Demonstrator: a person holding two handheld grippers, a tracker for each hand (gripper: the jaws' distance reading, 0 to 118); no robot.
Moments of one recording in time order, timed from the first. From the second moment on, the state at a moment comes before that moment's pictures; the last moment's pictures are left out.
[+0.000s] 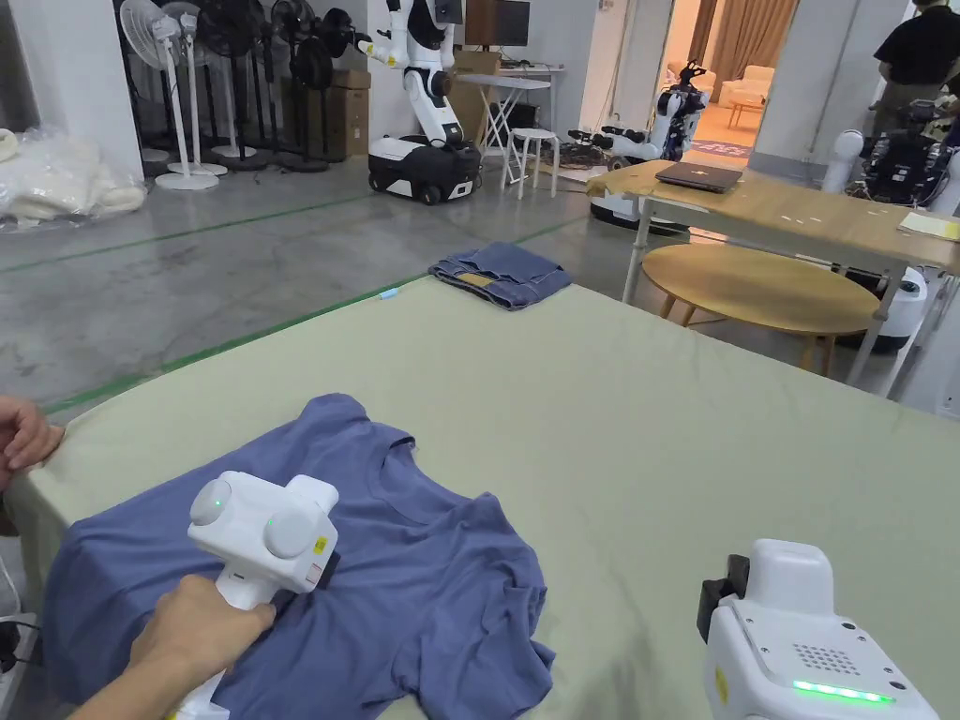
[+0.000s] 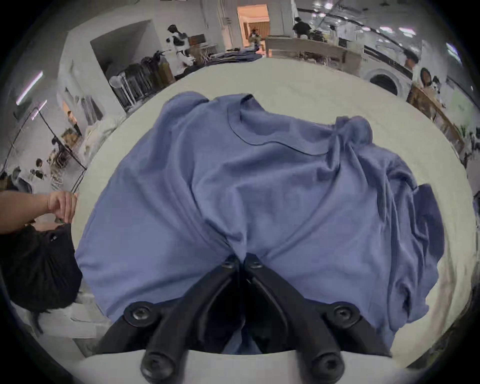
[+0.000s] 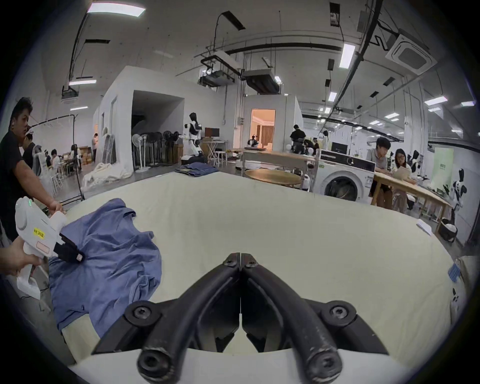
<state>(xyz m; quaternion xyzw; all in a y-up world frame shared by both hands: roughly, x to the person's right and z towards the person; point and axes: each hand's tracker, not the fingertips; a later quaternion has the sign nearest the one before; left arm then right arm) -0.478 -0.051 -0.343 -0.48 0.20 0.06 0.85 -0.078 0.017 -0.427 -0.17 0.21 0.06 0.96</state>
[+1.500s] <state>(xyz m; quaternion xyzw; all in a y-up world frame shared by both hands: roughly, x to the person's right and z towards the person) -0.026 0.205 -0.478 -0.17 -0.27 0.02 0.95 0.190 0.085 -0.391 -0.10 -0.02 0.03 0.99</state>
